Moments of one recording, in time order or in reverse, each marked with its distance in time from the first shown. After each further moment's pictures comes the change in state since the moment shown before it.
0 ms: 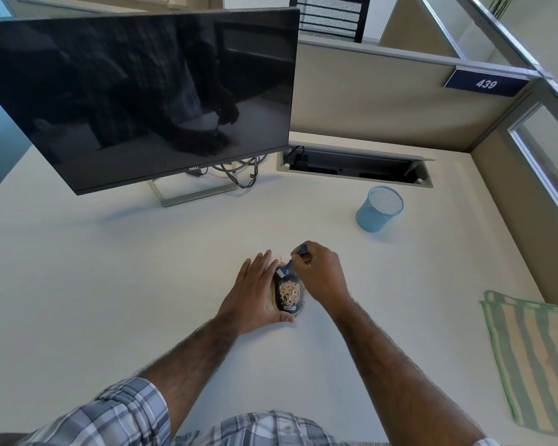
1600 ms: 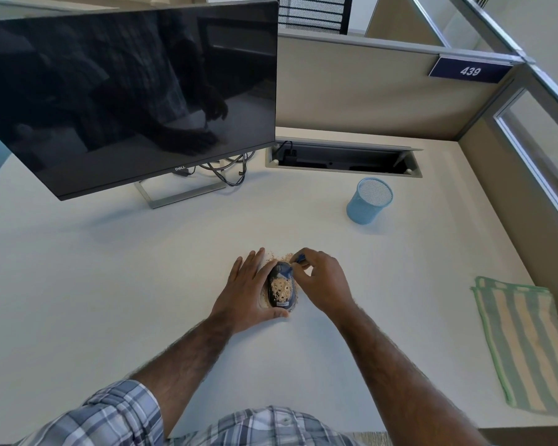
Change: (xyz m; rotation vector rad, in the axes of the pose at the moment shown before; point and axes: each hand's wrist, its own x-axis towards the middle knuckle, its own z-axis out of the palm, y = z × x) left_hand 0.000 0.001 0.002 -0.002 0.011 0.021; right_hand -0.018 0.025 -0.013 -0.121 -0.004 -0.172
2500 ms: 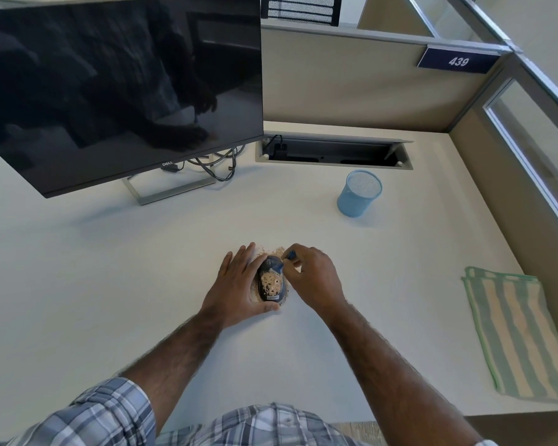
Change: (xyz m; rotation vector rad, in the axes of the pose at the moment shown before) left_hand -0.001 0.002 0.001 -0.009 0.016 0.002; right_hand -0.010 -0.002 -0.002 -0.069 0.010 -0.025
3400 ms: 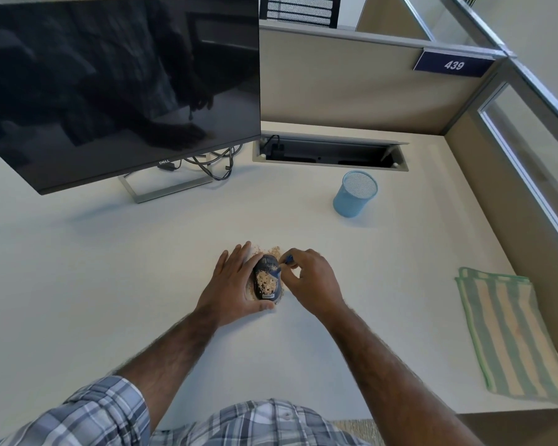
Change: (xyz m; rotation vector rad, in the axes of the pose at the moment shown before) left_hand -0.001 -0.001 0.001 0.010 -0.004 -0.009; right_hand -0.010 0.005 -0.004 0.033 0.035 -0.050
